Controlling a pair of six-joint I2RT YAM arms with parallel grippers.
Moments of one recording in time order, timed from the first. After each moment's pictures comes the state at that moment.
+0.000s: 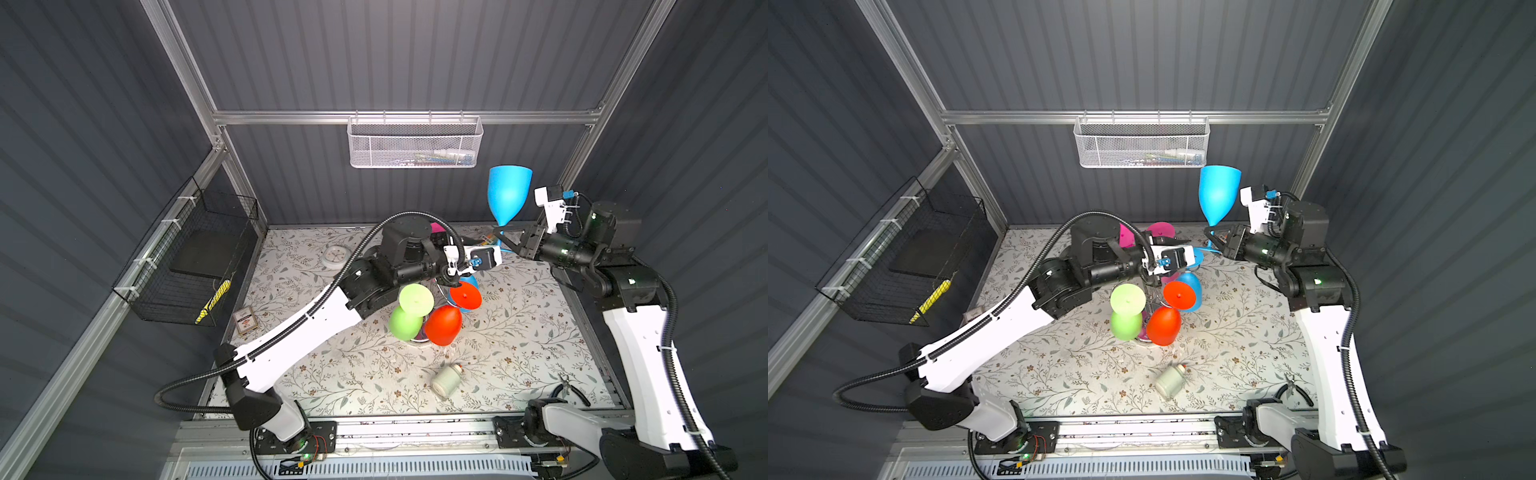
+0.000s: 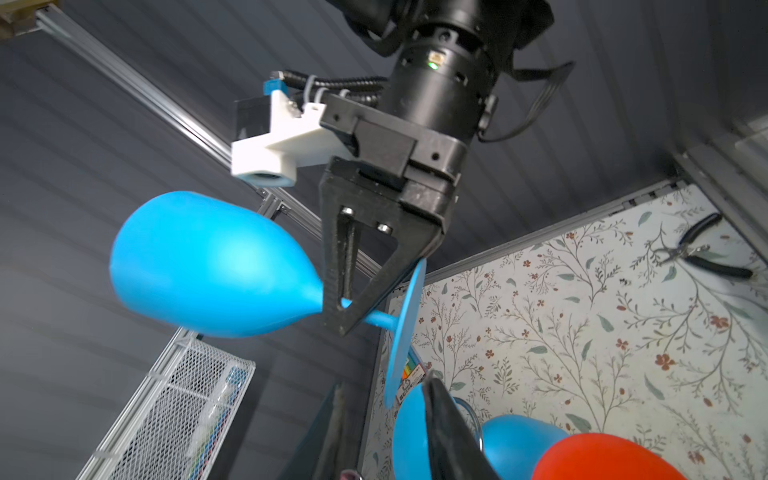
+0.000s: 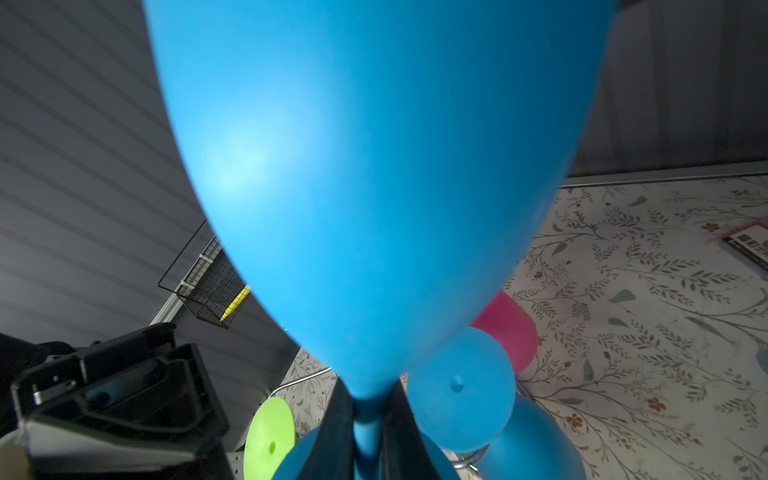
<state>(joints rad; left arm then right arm) -1.02 1.52 1.77 -0.34 0.17 0.77 0.06 1.16 1.53 -0.68 -0.77 0.46</state>
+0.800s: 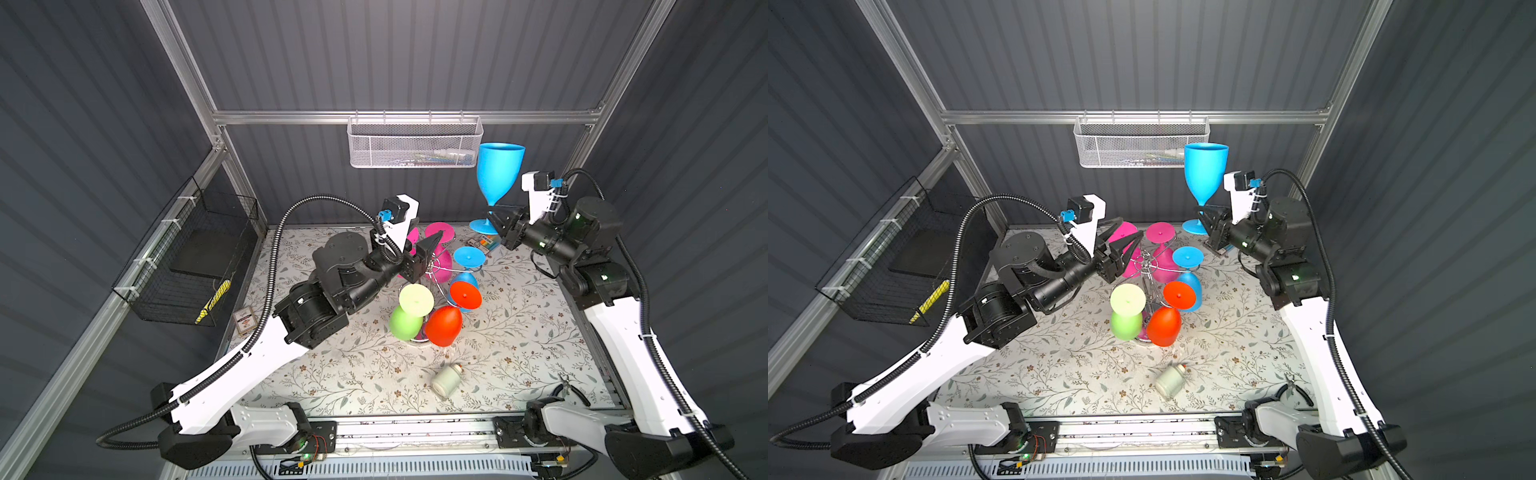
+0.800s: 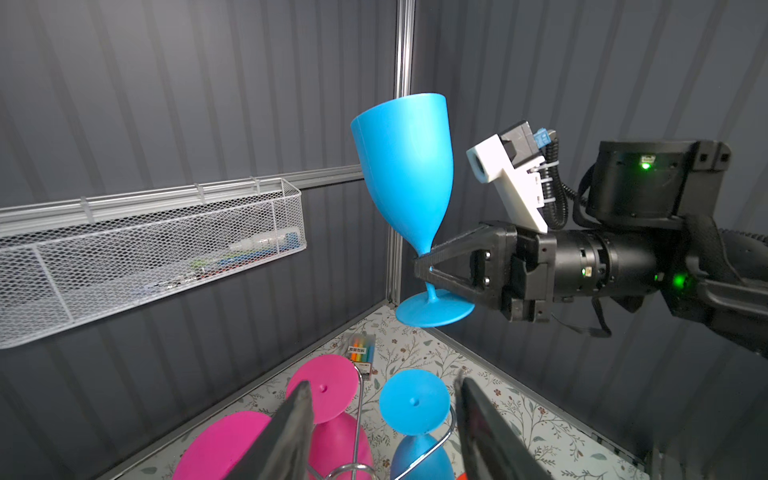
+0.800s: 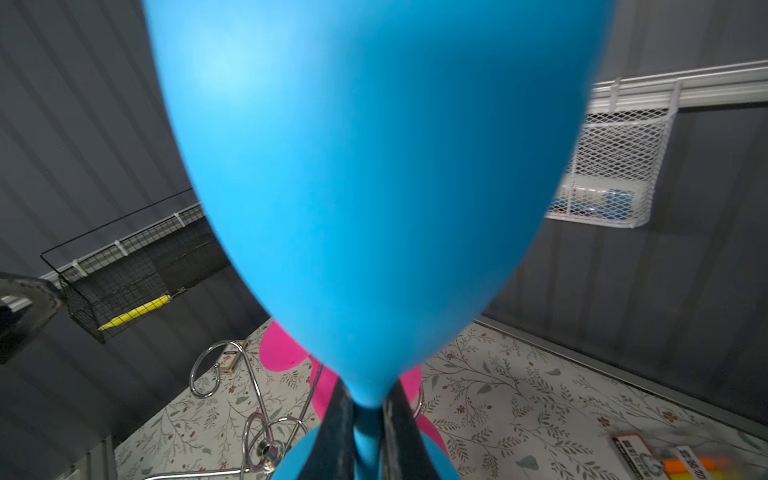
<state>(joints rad) -1.02 1.27 1.57 -0.25 -0.16 -0.04 0.21 1.16 1.42 -0.31 -0.53 0.16</state>
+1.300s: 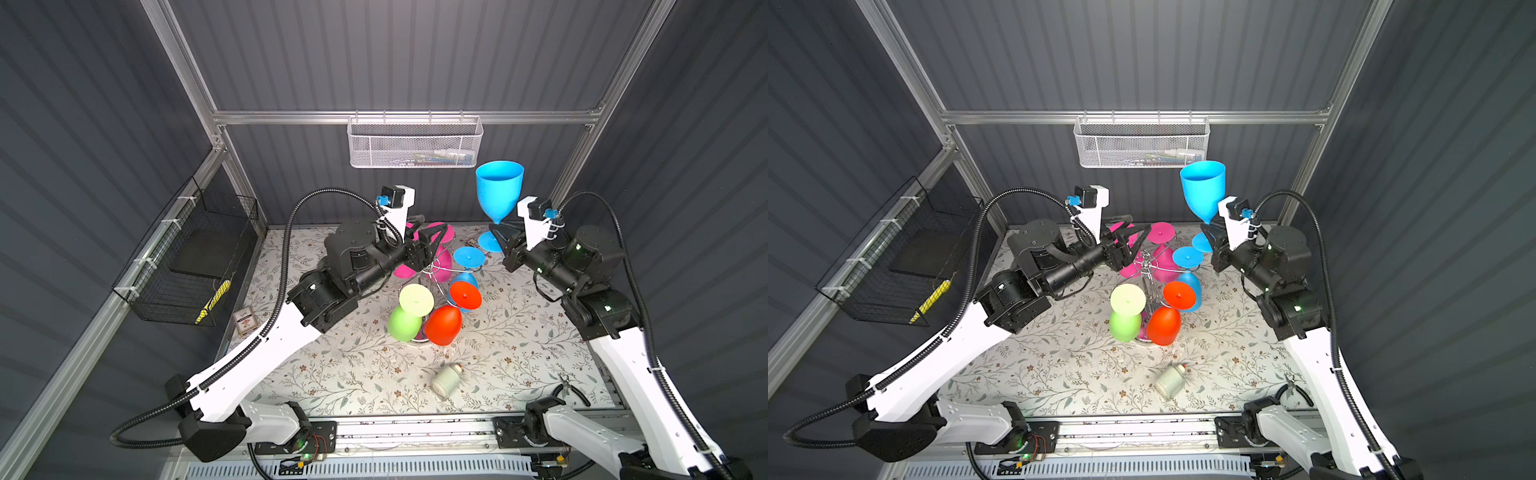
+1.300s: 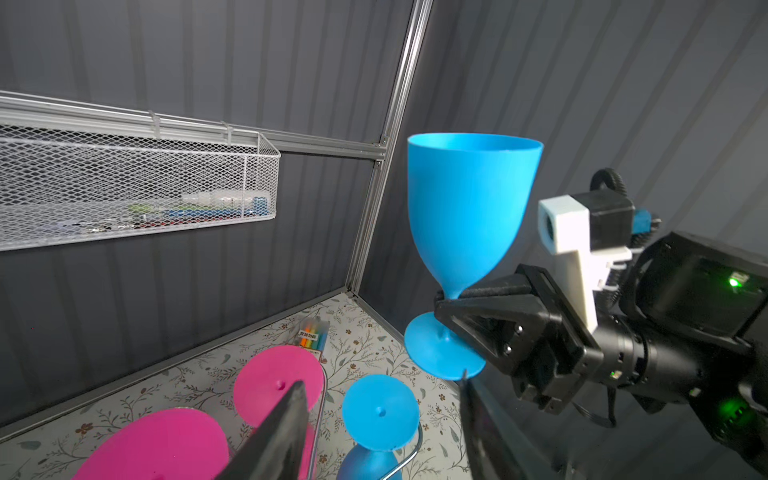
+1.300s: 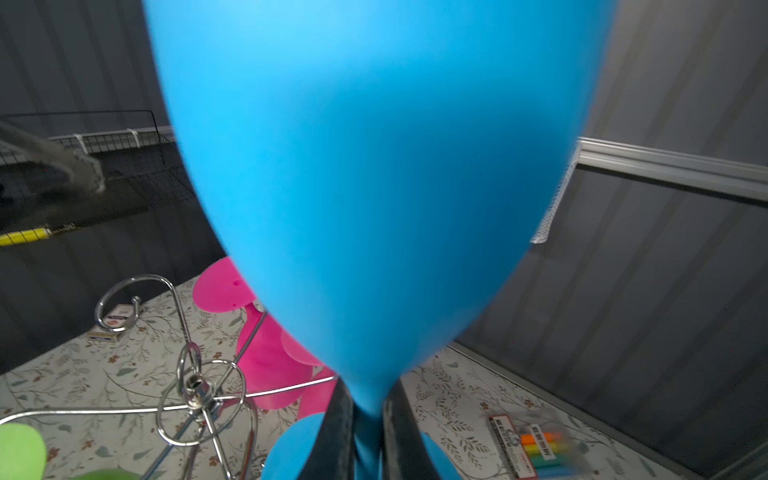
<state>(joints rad) -0.89 1.32 1.58 -0.21 0.01 -0.28 0.27 0.98 1.21 -0.27 -0.32 -0.14</state>
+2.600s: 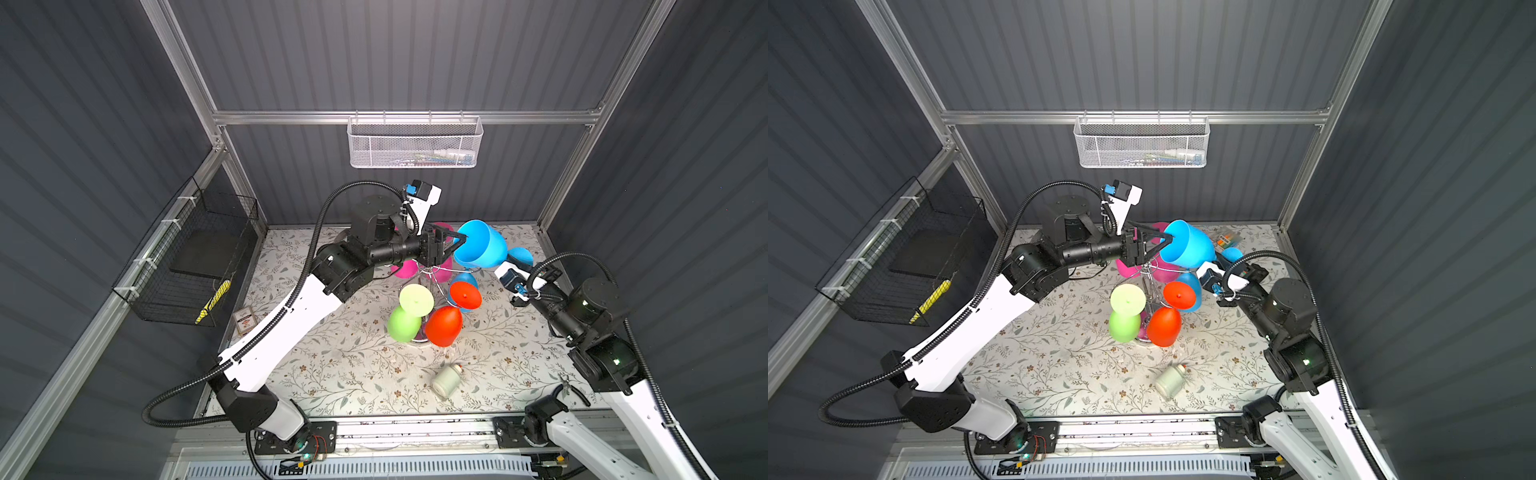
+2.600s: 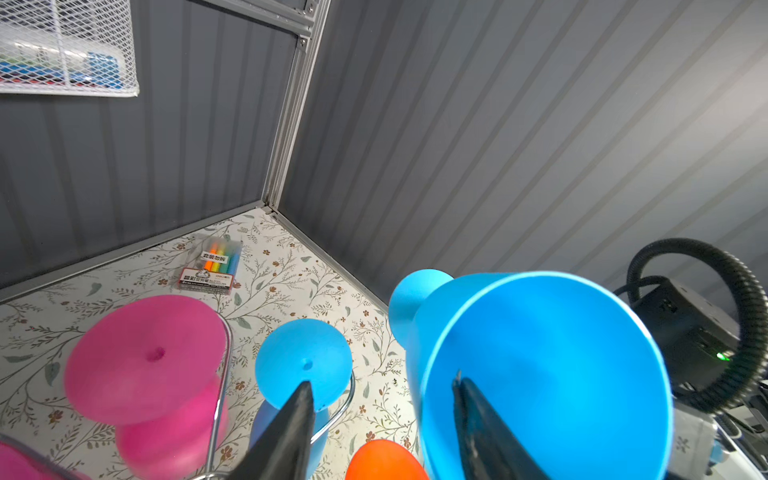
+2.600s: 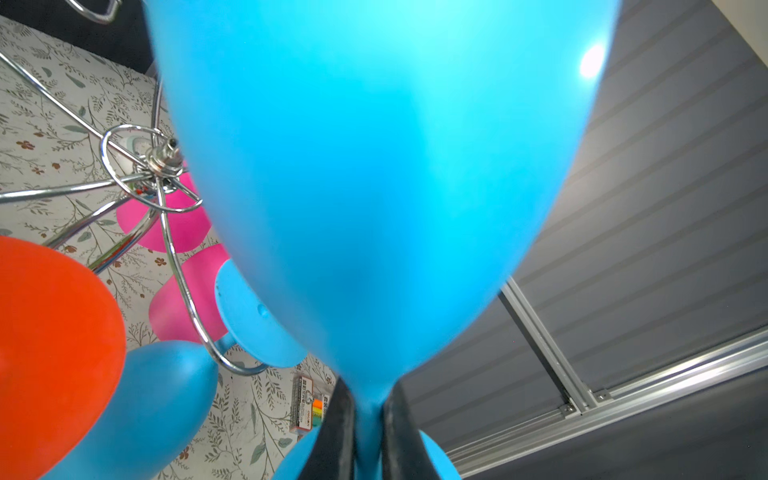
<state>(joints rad) -0.84 1.53 1.83 -0.47 0.38 -0.39 0.39 0.70 0.95 -0.26 -0.08 -0.91</state>
